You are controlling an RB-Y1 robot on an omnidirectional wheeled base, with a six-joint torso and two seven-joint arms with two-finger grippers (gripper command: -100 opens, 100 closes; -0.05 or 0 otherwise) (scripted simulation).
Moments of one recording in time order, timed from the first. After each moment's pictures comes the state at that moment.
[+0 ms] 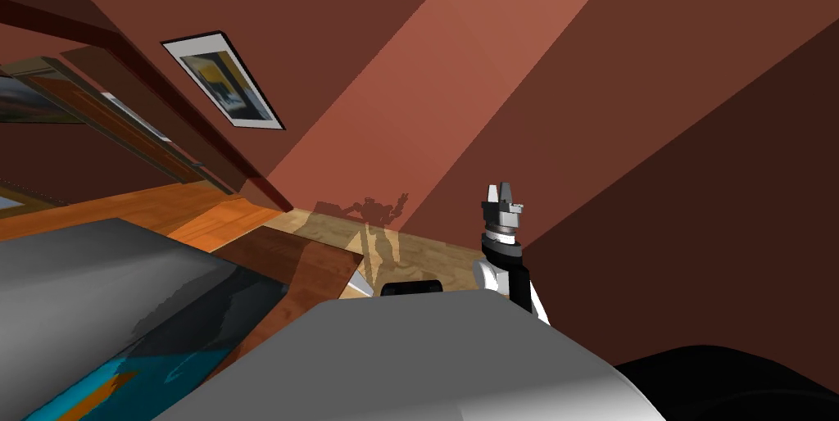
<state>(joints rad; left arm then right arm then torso) 1.23 1.13 -0.86 -1.07 0.53 -0.82 0.28 0.49 0.00 0.01 -2.35 -0.02 -0.55 0.08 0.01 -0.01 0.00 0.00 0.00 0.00</state>
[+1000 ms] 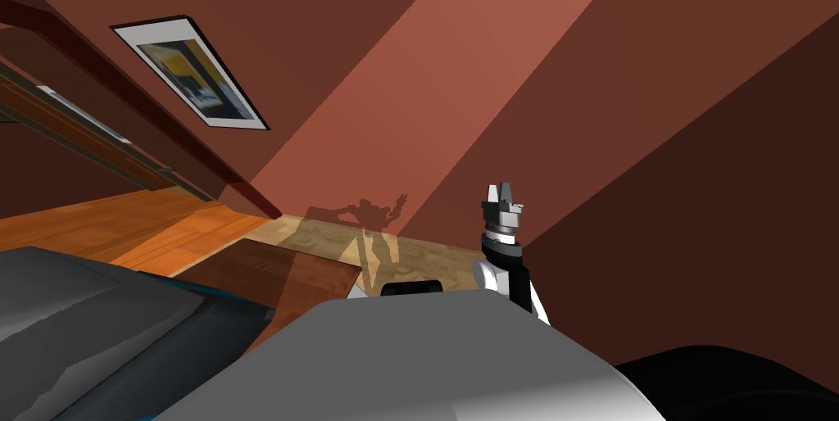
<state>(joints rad) 1.25 1.35 -0.85 -1.09 0.64 -0.87 0.30 0.49 0.00 0.01 -2.35 -0.02 -0.55 0.08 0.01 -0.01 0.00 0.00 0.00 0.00</state>
